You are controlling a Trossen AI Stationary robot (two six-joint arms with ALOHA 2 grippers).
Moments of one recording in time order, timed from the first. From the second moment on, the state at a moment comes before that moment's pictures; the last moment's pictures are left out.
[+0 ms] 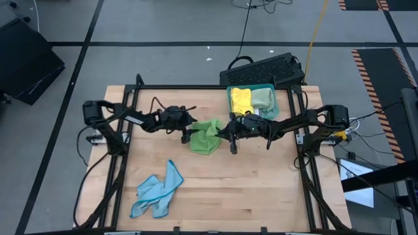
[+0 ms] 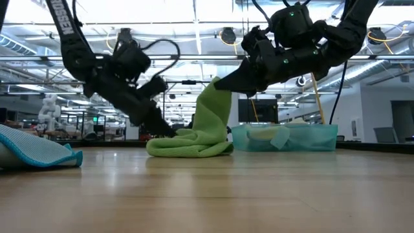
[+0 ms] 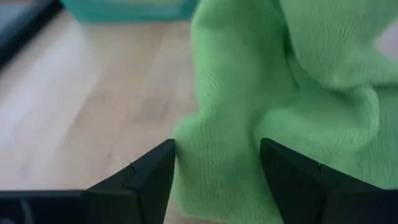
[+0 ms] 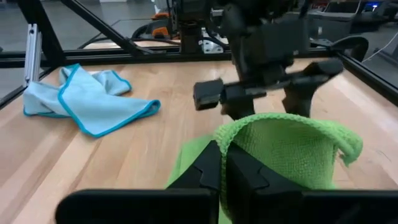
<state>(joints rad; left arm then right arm) 0.36 1.67 0.51 0.57 0.14 0.17 -0.14 1.62 0.59 0.77 -0.16 0.00</state>
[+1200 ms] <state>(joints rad) -0.06 1.07 0.52 0.21 -0.16 0.19 -0.15 1.62 0.59 0.75 0.17 0.11</state>
